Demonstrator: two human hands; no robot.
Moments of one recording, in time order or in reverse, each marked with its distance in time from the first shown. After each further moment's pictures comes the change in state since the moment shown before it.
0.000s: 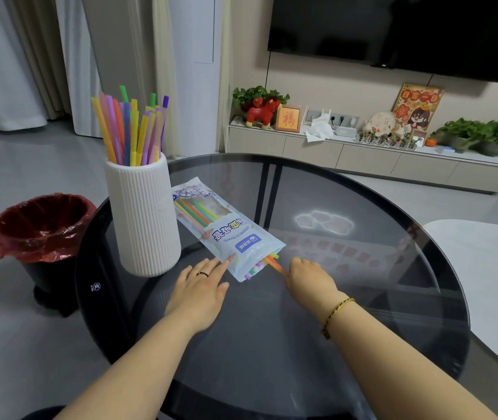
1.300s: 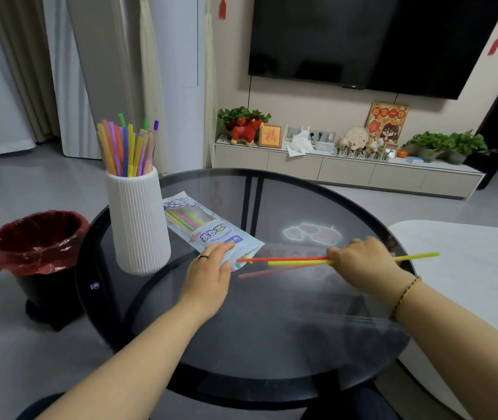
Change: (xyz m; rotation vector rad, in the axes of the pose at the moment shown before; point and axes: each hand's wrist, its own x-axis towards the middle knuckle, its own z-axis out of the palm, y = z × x) left_hand -0.042 0.063 -0.047 -0.499 0.301 0.110; right_hand -0.076 0.089 -0.069 -0.598 0.285 -0.234
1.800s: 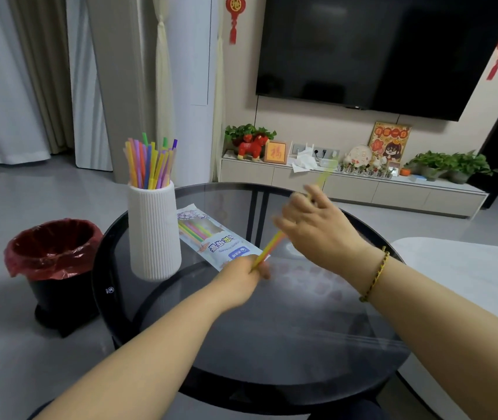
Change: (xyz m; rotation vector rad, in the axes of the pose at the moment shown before) left_hand 0.008 0.041 -0.013 -0.157 -0.337 -0.065; right_hand 0.014 -0.033 -0.096 -0.272 0.712 -0.165
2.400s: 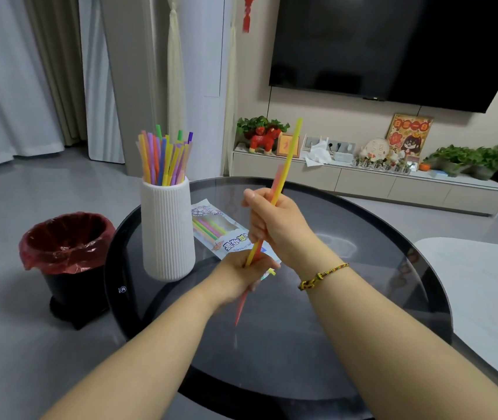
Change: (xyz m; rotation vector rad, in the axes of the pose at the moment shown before) left_hand 0.008 -0.027 -0.019 -0.411 0.037 -0.049; right_hand 0.072 -0.060 0.007 2.221 -0.067 0.859
